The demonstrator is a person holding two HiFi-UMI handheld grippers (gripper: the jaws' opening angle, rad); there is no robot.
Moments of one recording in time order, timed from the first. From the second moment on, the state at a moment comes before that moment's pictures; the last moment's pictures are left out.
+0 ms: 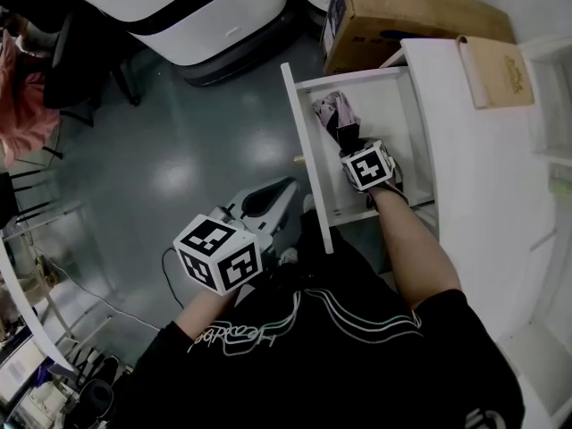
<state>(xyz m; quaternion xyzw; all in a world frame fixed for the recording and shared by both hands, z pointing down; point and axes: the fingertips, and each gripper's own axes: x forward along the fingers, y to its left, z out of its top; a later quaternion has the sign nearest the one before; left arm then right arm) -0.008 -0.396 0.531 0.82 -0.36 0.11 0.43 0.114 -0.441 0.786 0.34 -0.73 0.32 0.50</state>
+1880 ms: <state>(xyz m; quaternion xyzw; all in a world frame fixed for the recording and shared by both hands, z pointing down) -0.060 -0.154 0.310 0.92 -0.30 0.07 0.25 0.035 -0.156 0.346 0.41 -0.89 0.16 0.15</state>
